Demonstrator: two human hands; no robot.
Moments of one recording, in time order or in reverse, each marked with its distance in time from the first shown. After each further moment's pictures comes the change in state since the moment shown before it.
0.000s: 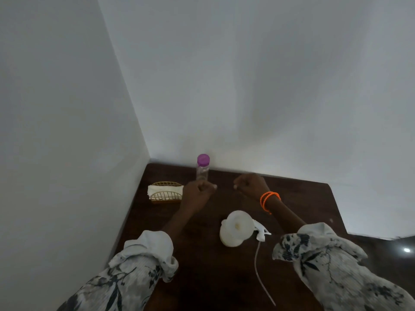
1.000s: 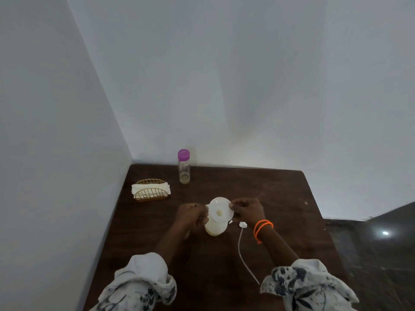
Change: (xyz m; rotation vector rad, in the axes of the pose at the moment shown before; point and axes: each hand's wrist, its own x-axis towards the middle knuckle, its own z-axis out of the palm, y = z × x) left_hand -0.078 -0.011 0.040 -0.492 -0.163 -0.527; right_hand -0.123 0.046 0.036 0.645 0.171 0.331
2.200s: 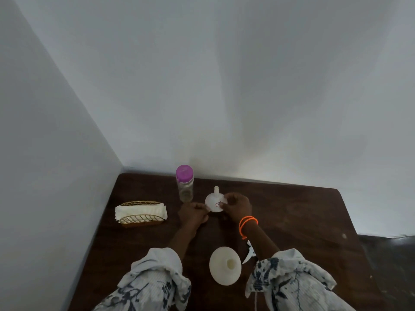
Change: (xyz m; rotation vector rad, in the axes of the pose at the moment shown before) left_hand 0.209 0.009 0.014 0.141 0.259 -0.036; right_hand 0.202 0.025 0.087 -0.216 0.004 -0.019
